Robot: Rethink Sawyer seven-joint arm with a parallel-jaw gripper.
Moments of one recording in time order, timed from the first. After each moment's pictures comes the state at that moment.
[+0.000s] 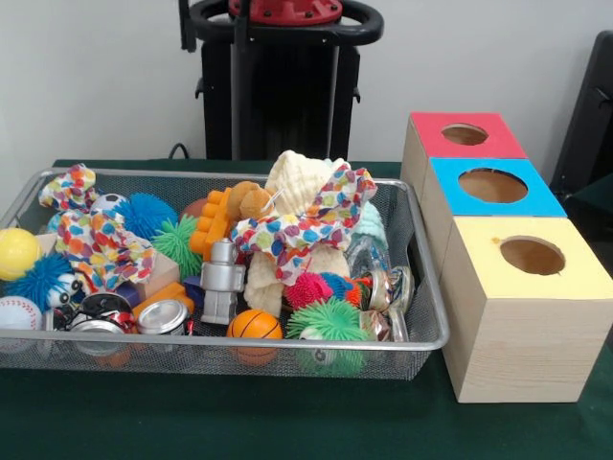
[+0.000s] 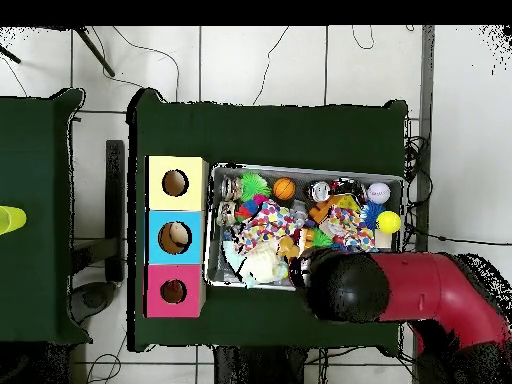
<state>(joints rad) -0.88 -1.15 0.65 1.99 -0.39 0.90 1.52</state>
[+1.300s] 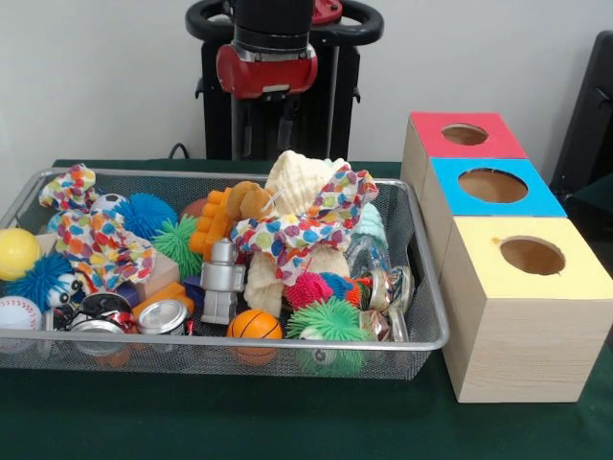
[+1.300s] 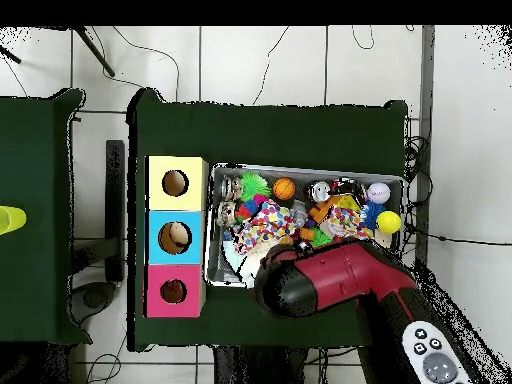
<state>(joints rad) -0.70 -0.92 0.55 1.99 -0.73 0.59 1.52</state>
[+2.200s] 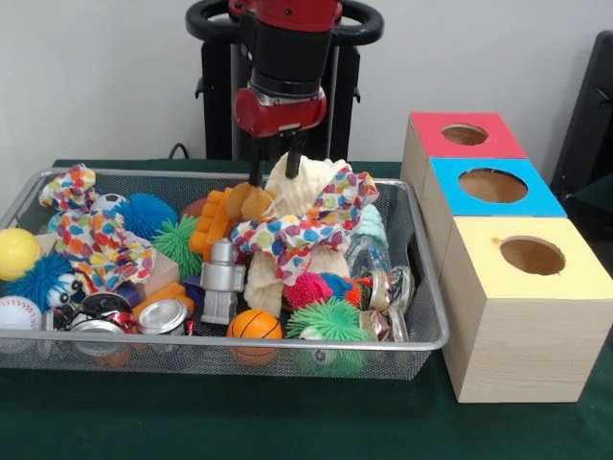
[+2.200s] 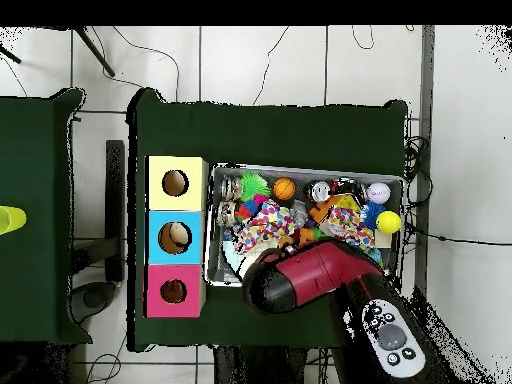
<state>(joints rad) -0.54 -0.79 0.38 1.93 -0.79 0.52 1.52</state>
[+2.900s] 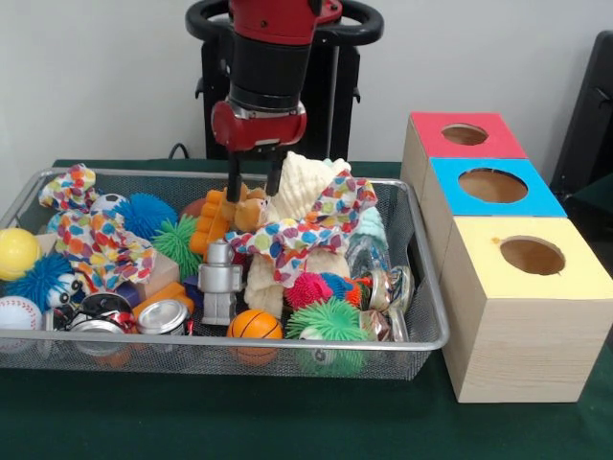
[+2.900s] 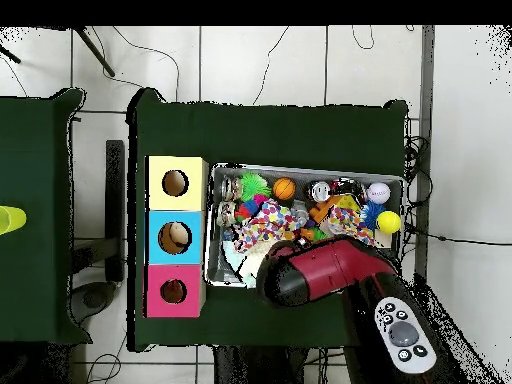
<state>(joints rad) -0.54 -0.76 0.32 1.87 -0.79 0.46 1.52</state>
